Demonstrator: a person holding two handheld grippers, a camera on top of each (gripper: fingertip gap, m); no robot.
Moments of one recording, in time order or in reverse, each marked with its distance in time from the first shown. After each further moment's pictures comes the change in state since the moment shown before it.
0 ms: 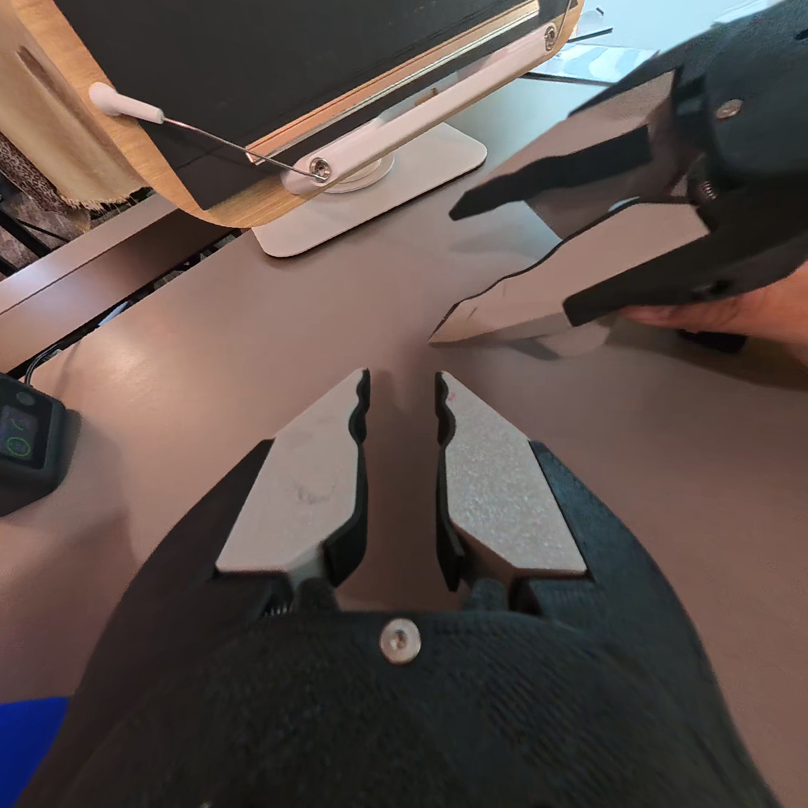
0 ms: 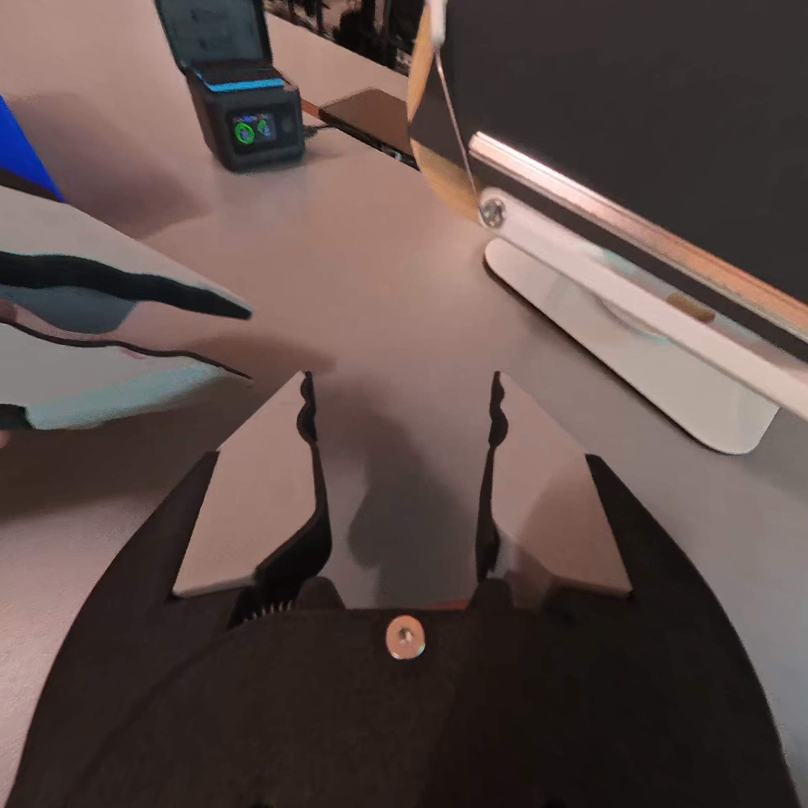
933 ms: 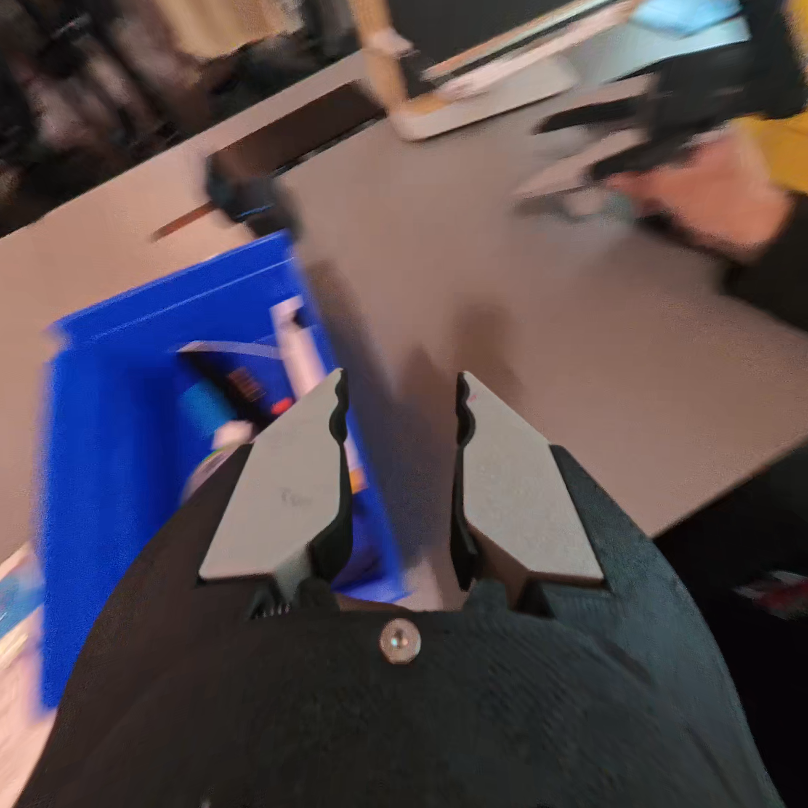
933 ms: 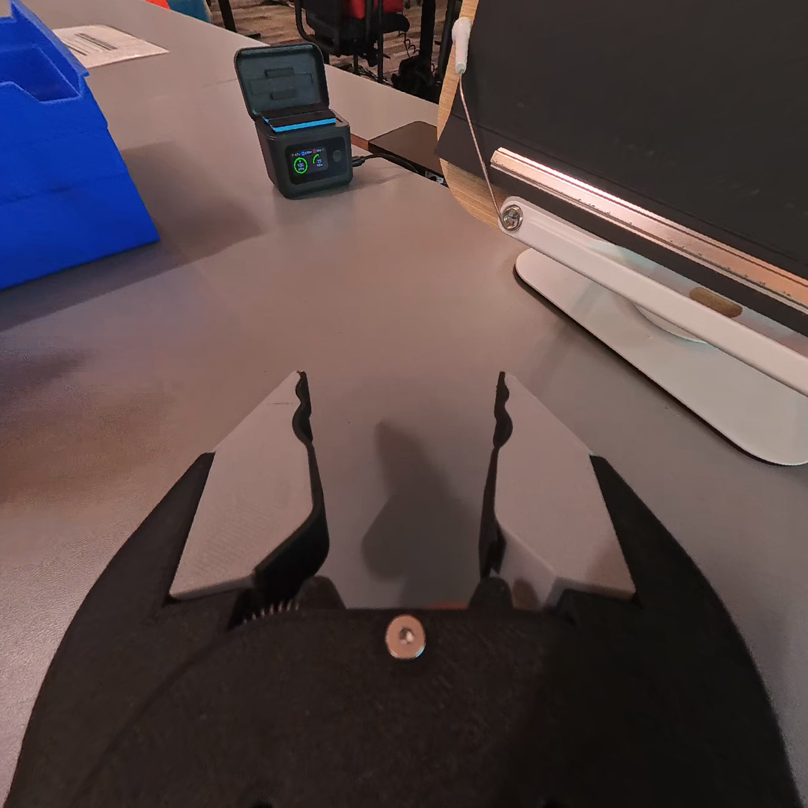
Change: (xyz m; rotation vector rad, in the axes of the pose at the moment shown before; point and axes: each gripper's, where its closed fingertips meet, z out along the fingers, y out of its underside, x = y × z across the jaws) left arm -0.033 0.009 -0.268 -0.212 -0.203 -0.150; right arm -0.008 -0.002 -0.013 0.058 -0.136 0.037
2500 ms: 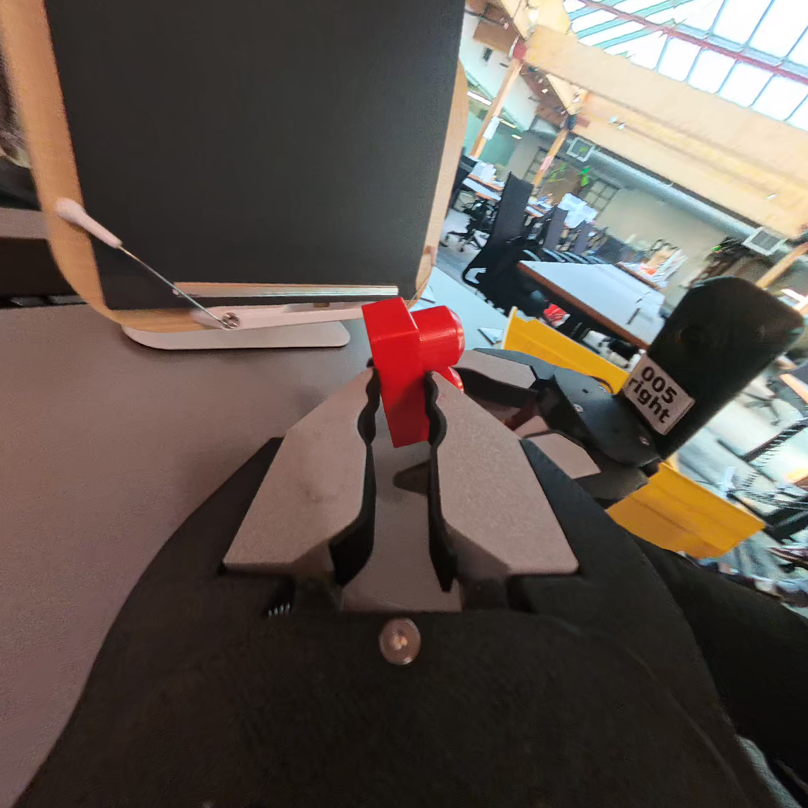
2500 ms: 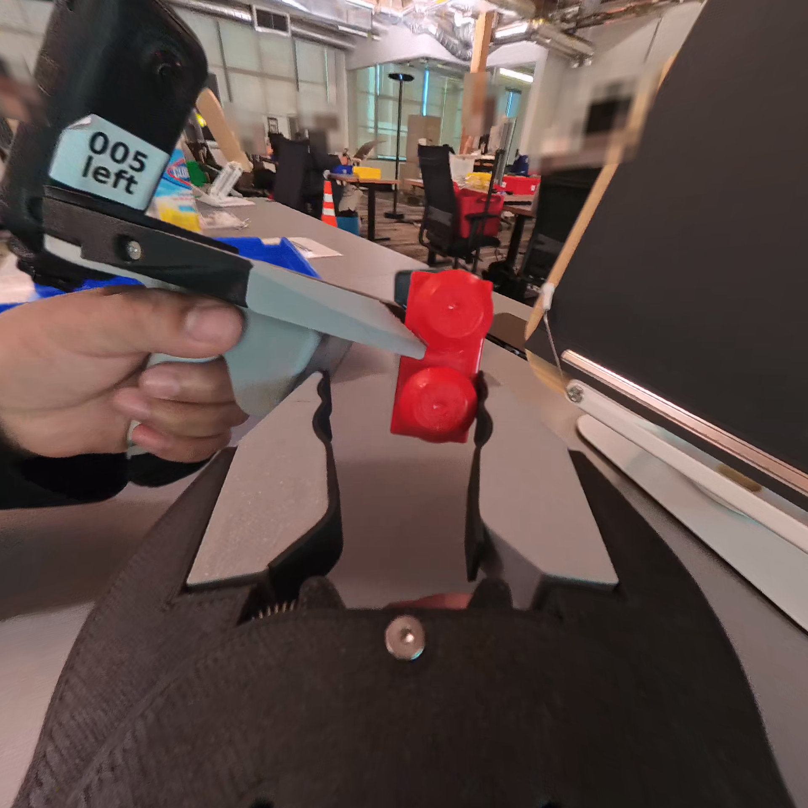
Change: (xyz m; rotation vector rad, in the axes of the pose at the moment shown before) left arm 0.126 -0.142 0.183 0.454 0.567 -0.380; right arm -0.052 -0.071 -0.054 0.379 -0.227 -0.079
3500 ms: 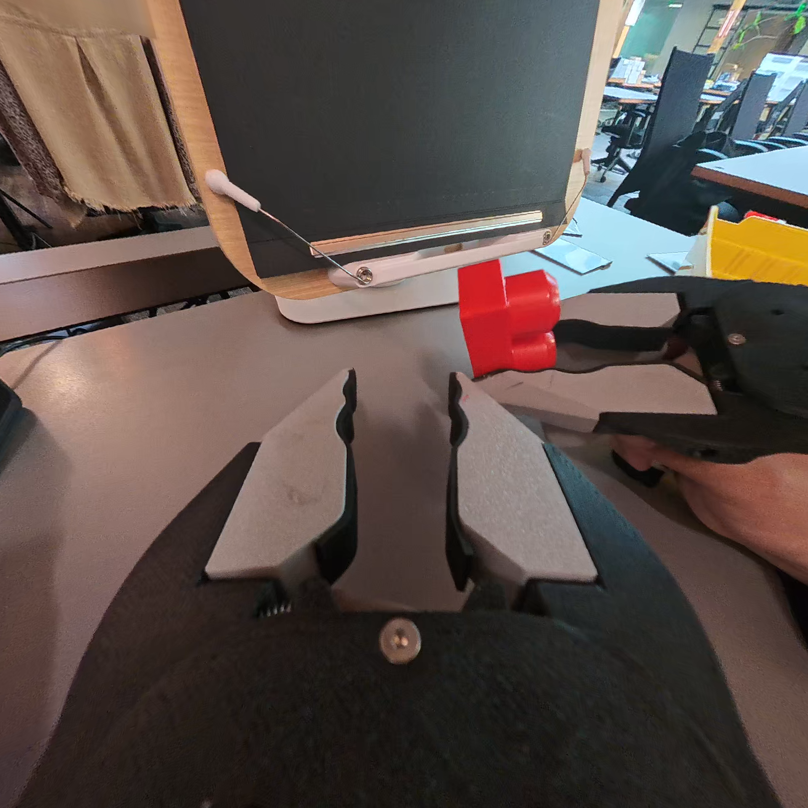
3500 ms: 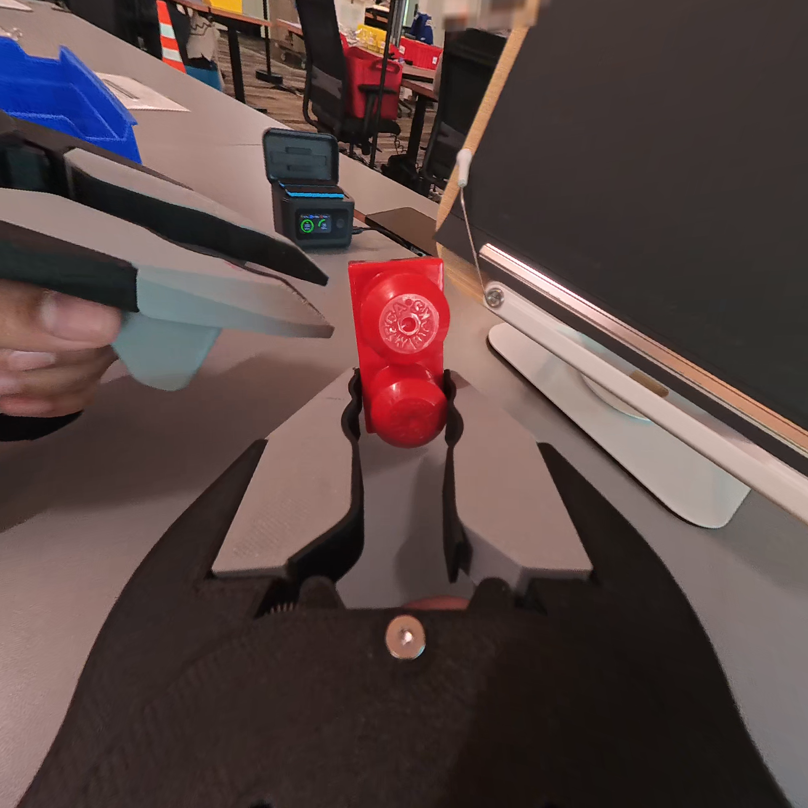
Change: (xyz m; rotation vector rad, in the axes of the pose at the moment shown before) left arm -0.073 0.031 0.002 -0.073 -0.278 0.270; right arm 0.053 0.061 0.013 -0.240 0.255 -0.099
